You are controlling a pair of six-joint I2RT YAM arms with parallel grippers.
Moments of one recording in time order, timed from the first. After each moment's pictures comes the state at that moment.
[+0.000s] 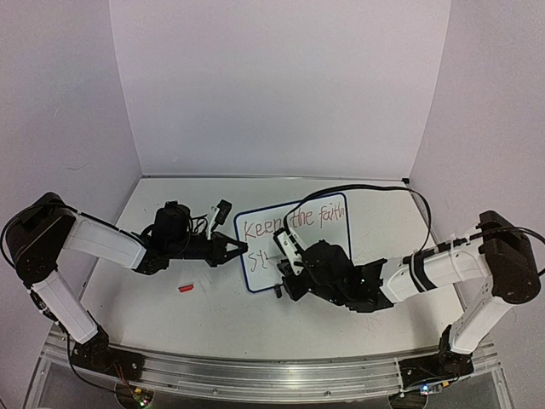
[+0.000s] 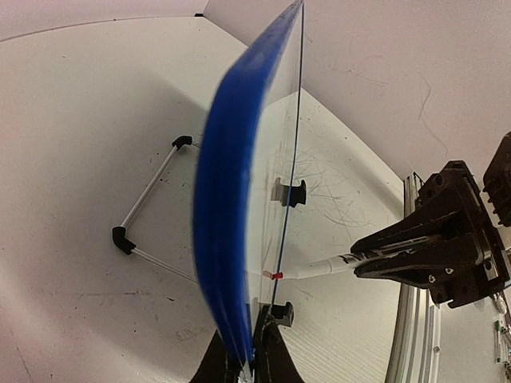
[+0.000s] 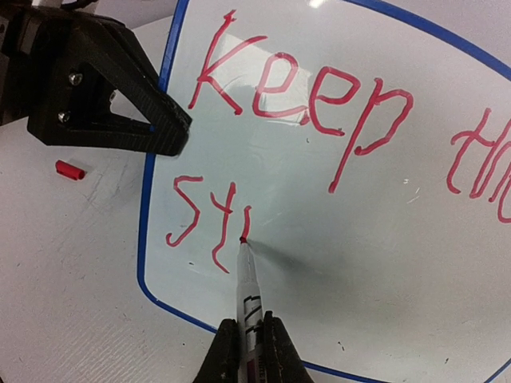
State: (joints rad) left arm -0.67 1.62 0.67 0.58 0.54 -0.30; right arm 1.14 1.66 0.82 0.30 0.42 0.13
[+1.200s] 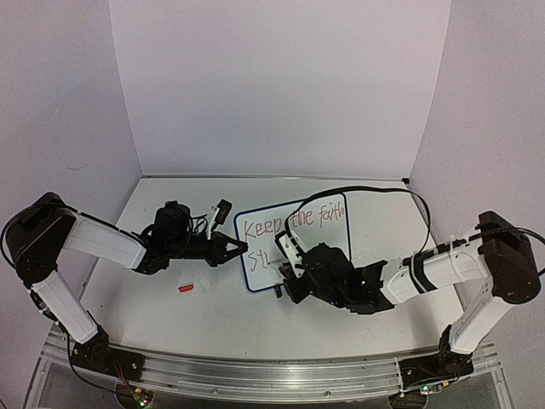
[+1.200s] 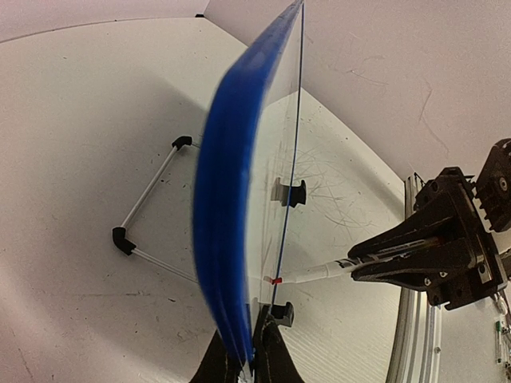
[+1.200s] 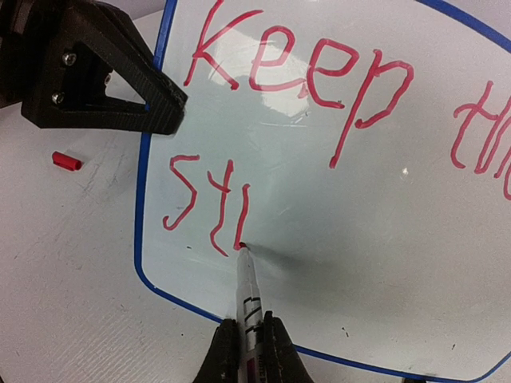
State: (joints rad) left arm -0.67 1.62 0.67 0.58 0.54 -0.30; right arm 1.14 1.66 0.81 0.29 0.42 0.15
